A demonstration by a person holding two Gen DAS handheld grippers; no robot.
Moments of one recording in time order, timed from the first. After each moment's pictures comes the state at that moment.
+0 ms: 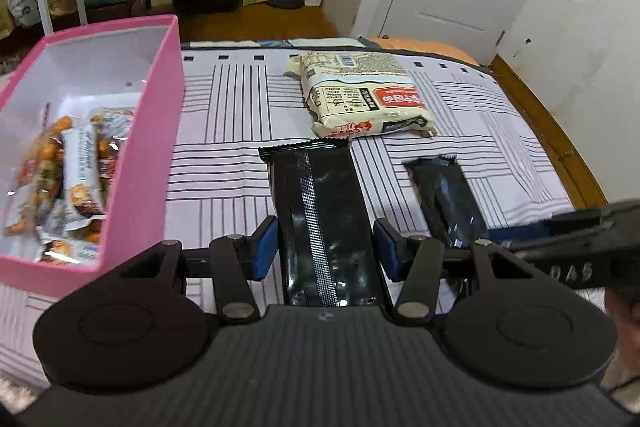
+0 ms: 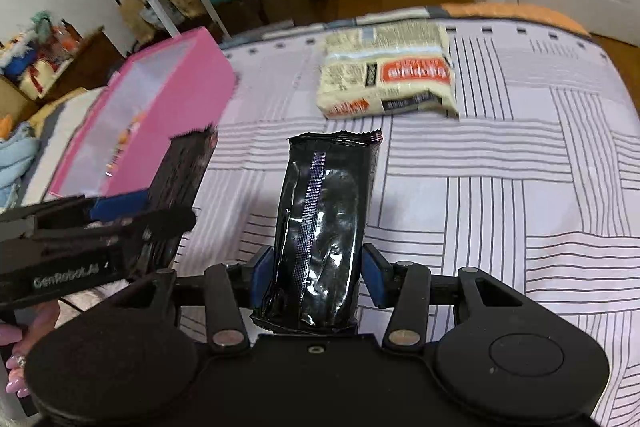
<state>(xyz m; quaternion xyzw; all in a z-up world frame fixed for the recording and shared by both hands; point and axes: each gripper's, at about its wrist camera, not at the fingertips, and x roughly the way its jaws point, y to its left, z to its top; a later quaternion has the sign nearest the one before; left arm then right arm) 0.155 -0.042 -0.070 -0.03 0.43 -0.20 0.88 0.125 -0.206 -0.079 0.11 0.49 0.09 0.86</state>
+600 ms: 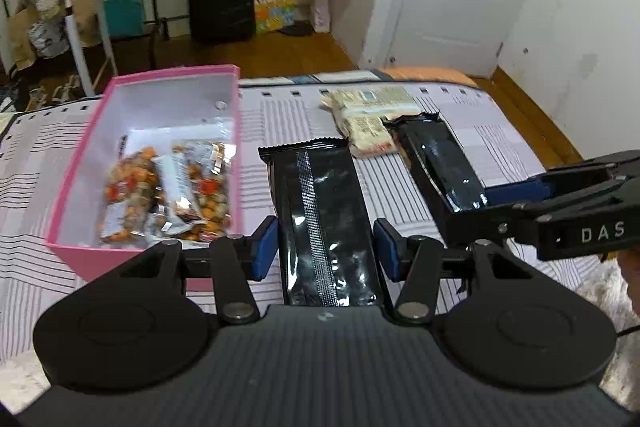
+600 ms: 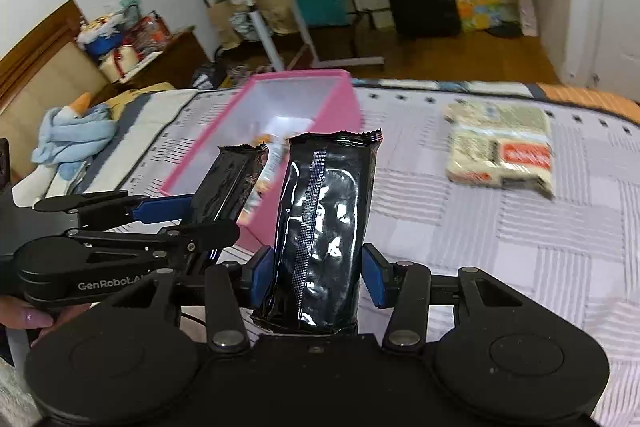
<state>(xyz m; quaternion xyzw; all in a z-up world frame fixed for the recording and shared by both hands) 0.105 0.038 0.007 -0.01 0.40 -0.19 0.90 0.111 -0.113 -0.002 0.06 0.44 0.19 0.87</state>
